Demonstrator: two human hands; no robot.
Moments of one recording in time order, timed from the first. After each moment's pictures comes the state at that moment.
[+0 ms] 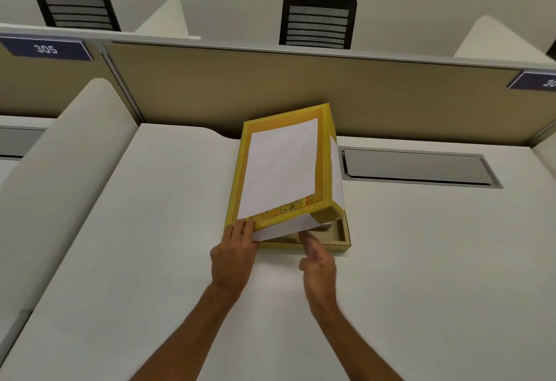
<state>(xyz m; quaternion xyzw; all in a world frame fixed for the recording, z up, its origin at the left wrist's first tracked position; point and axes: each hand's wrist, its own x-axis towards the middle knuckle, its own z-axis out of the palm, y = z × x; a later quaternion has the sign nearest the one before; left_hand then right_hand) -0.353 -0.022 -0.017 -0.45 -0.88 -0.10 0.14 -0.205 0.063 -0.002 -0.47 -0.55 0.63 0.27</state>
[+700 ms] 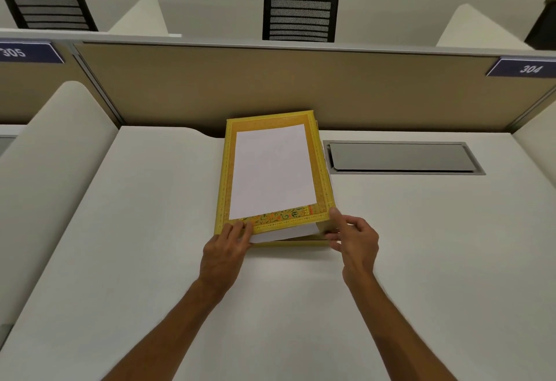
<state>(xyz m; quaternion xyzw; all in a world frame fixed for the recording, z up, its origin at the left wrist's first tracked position) -0.360 -0.018 -0.023 -0.57 -0.80 -0.06 0.15 -0.164 0.148 0.027 -0.60 -0.43 0.57 0.35</state>
